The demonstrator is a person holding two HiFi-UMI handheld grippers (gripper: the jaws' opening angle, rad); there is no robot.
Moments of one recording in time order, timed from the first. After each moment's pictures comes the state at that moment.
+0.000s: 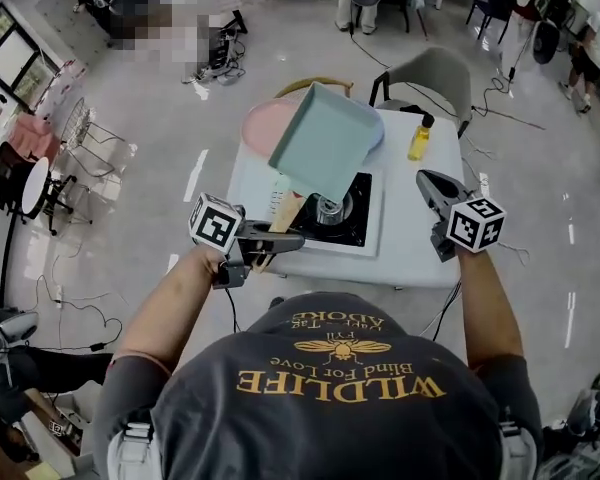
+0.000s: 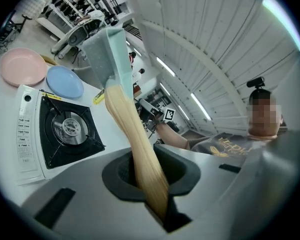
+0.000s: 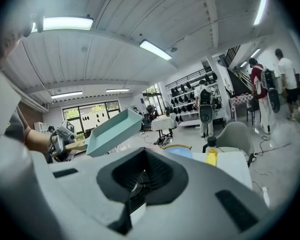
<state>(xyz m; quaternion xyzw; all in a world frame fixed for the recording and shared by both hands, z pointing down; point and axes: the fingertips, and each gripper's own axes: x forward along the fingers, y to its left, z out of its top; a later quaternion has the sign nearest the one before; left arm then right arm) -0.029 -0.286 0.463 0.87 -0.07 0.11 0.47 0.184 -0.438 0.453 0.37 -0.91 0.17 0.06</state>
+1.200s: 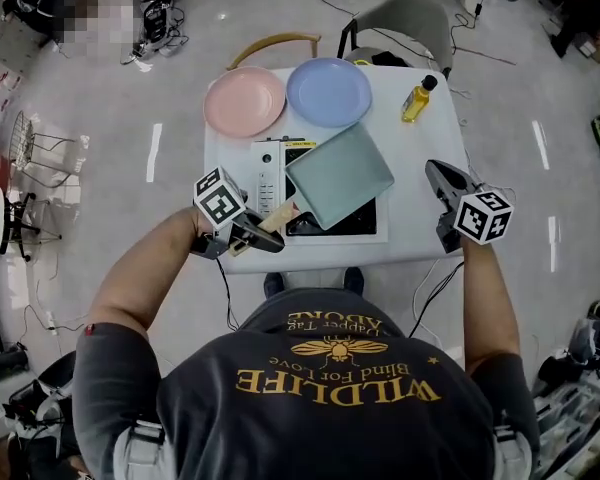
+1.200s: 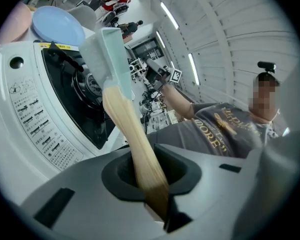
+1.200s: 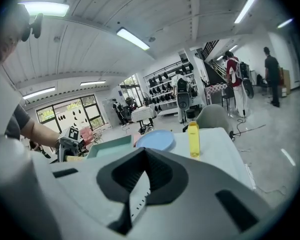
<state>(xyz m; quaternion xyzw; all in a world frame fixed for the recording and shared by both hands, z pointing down) -0.107 -0.324 0.588 0.79 0.17 0.33 0.49 0.189 -0.468 0.528 0.47 -0.84 0.24 0.10</state>
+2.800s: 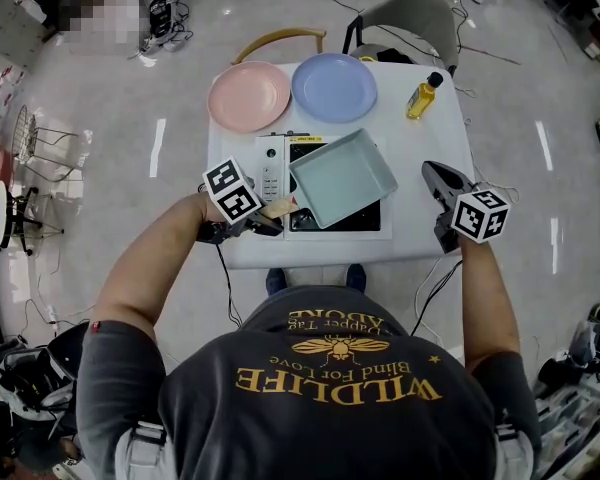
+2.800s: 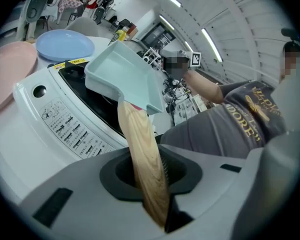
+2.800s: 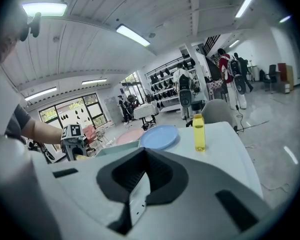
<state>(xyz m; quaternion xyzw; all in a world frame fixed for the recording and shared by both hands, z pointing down) -0.122 -0.351 0.630 0.80 0.08 0.45 0.39 0.173 -0.464 0.545 0.45 -0.85 0.26 0.11</state>
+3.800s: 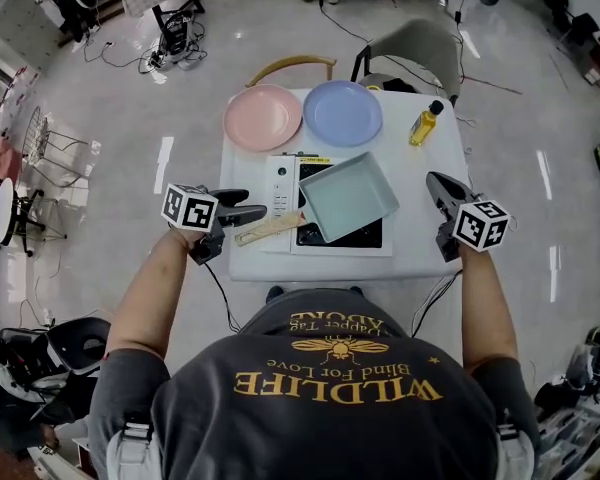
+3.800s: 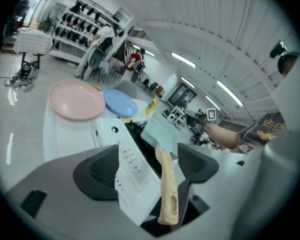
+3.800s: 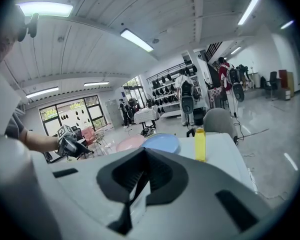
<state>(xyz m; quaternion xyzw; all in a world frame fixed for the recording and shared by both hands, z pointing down) -0.192 -0.436 0.573 0.87 -0.22 0.21 0.40 0.174 -0.473 0.511 0.46 -0.85 0.23 0.10</state>
